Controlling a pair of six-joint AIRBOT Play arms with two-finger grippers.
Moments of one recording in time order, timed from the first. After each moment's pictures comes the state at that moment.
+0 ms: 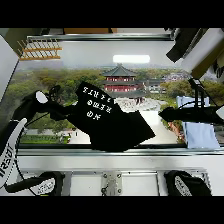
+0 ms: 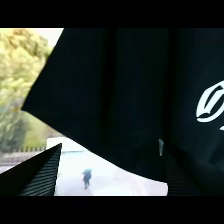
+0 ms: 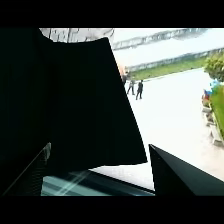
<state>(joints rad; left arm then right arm) 0.01 -1.37 0.95 1.19 -1.06 -1.54 -0.17 -0.86 0.85 -1.04 1.21 1.23</state>
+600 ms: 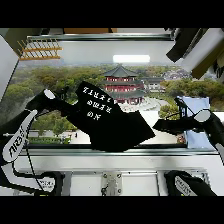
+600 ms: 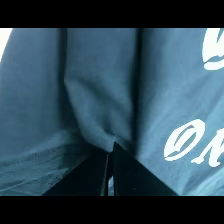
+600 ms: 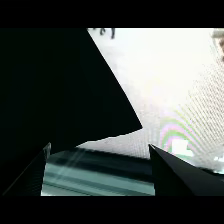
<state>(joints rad) 0.00 -1.60 1.08 1.03 -1.07 -1.42 -0.17 -1.04 0.64 -1.06 1.12 1.36</state>
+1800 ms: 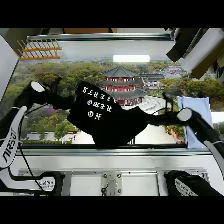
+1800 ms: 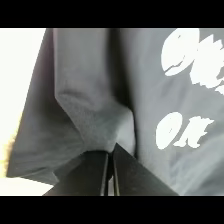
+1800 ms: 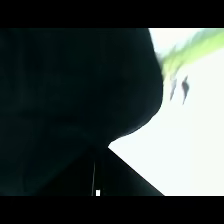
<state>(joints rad) 0.08 -1.51 1.21 1.04 -1.17 -1.35 0.05 -1.06 0.72 -1.03 0.86 1.47</state>
